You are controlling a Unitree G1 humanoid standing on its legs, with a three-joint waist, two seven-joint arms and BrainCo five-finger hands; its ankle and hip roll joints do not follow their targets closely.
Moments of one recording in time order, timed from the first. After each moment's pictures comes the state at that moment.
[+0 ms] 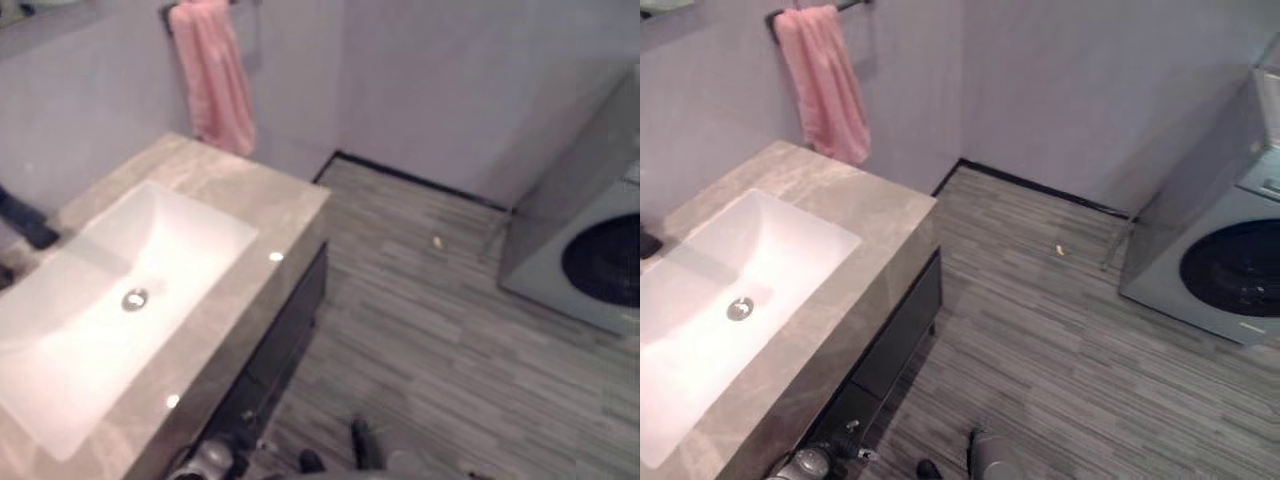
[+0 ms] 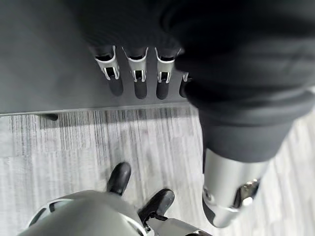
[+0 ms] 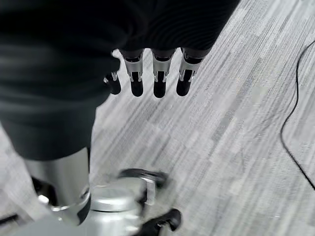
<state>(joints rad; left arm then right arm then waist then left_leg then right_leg) -0.10 0.23 -0.38 1.21 0.13 -0.07 0.00 0.04 -0.32 0.13 1.26 0.08 -0.04 0.00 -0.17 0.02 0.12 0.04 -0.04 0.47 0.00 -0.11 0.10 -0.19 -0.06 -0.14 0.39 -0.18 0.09</state>
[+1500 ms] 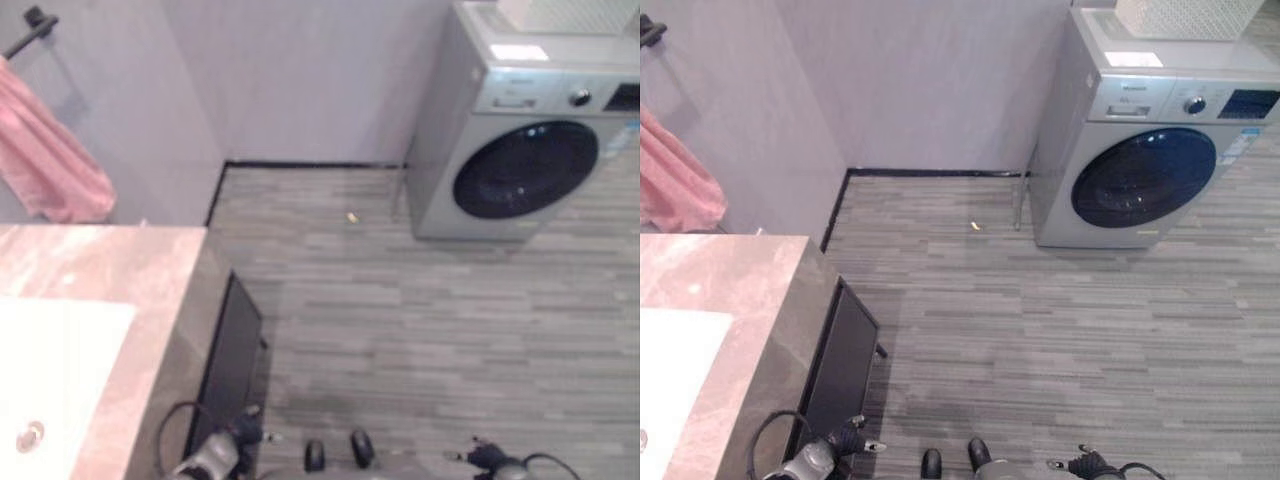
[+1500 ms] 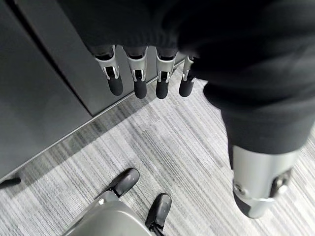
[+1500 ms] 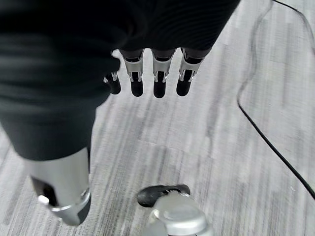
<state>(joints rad) -0.13 0.22 -0.46 1.21 0.14 -0.08 0.04 -0.07 -0.35 0.20 1.35 0.09 -0.06 -0.04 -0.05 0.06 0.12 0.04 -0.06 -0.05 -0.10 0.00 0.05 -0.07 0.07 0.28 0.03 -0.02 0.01</state>
